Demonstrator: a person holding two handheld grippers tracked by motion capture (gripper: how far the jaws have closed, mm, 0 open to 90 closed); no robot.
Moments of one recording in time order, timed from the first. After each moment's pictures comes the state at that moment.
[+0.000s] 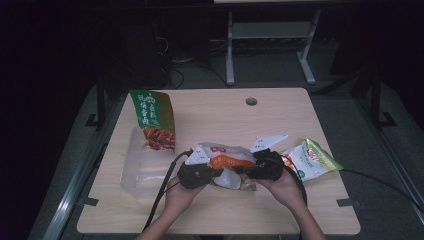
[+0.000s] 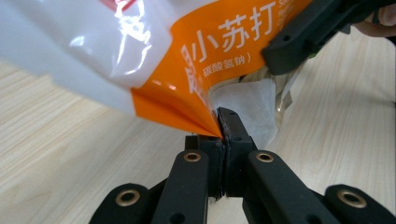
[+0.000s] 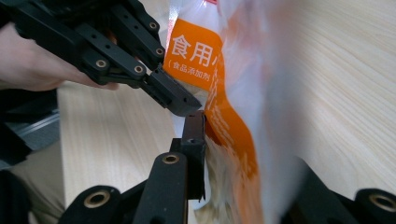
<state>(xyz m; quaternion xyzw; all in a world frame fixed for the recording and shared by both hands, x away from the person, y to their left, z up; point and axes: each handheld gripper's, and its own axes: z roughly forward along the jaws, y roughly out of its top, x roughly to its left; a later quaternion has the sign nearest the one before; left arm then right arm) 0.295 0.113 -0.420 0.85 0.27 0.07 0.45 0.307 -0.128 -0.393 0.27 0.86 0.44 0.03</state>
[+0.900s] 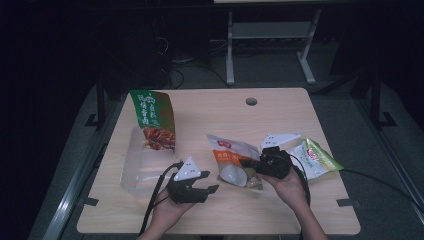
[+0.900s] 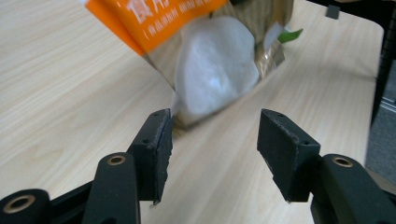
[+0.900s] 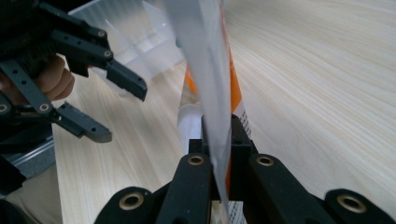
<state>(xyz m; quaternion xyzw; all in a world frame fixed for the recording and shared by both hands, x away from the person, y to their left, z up) 0.258 0.135 -0.414 0.85 0.26 0.10 0.45 0.306 -0.149 -0.388 0.31 0.82 0.47 0.04</state>
